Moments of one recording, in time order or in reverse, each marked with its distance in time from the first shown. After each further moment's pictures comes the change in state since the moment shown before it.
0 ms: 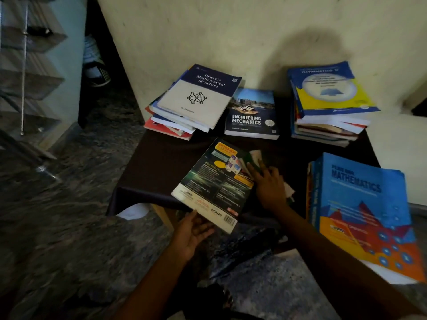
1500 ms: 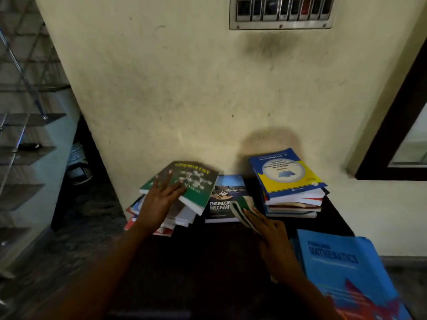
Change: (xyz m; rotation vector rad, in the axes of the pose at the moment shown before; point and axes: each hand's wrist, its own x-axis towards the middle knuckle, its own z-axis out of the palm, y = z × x) left_hand 0.033 0.245 0.139 1.887 0.027 2.096; right_hand -0.016 -0.005 -0.115 0.477 0.574 -0.100
